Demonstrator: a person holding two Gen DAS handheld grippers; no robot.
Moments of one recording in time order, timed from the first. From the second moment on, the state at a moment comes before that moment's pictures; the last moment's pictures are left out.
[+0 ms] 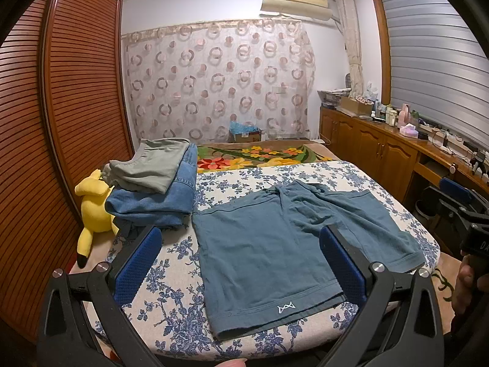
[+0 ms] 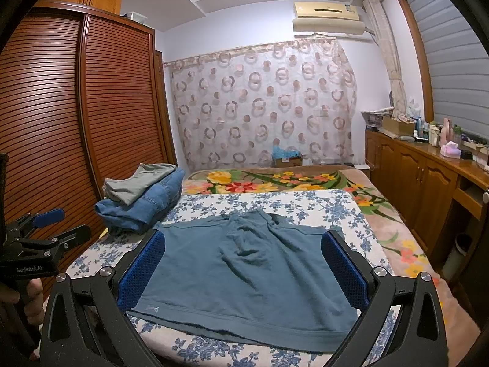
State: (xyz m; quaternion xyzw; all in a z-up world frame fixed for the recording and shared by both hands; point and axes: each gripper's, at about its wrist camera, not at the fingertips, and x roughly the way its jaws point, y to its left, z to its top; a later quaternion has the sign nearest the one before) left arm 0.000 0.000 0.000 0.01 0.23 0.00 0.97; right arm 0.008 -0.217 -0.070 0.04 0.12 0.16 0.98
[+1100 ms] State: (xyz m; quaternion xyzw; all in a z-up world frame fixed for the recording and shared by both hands) left arm -0.002 -0.006 0.011 0.01 0.24 0.00 0.97; right arm 0.010 -0.217 -0.069 0.04 0.12 0.16 0.98
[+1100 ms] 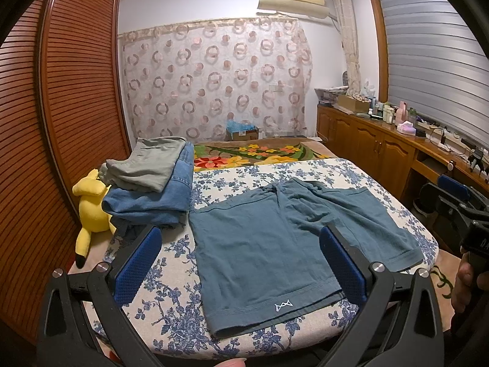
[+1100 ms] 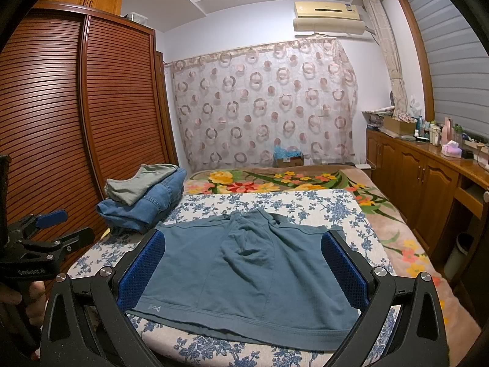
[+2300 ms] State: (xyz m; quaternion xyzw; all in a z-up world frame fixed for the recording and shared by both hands) left arm 0.060 -0.020 -0.066 0.04 0.34 -0.06 0.94; right arm 0.051 -0.239 -0.079 0.03 0.18 0.11 0.98
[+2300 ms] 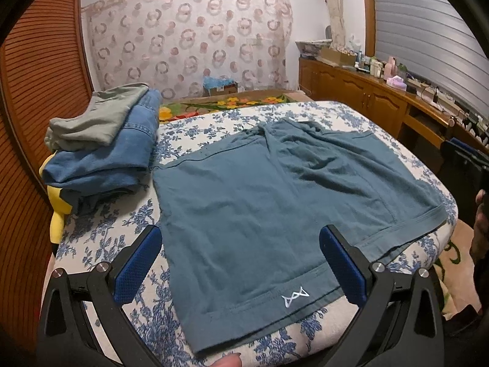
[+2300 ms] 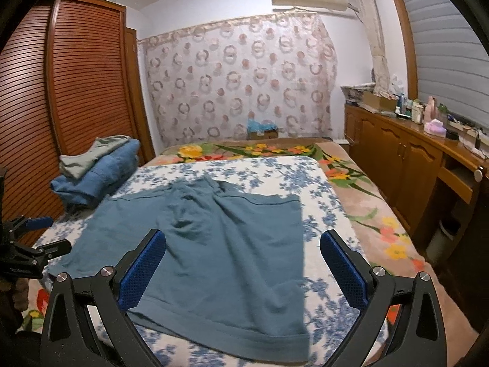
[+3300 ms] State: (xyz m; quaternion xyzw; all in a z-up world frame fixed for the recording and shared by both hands) left arm 0.123 -0.050 -0.078 0.06 0.38 -0.12 0.91; right arm 0.178 -0.263 -0.054 0.03 0.34 0.16 0.93
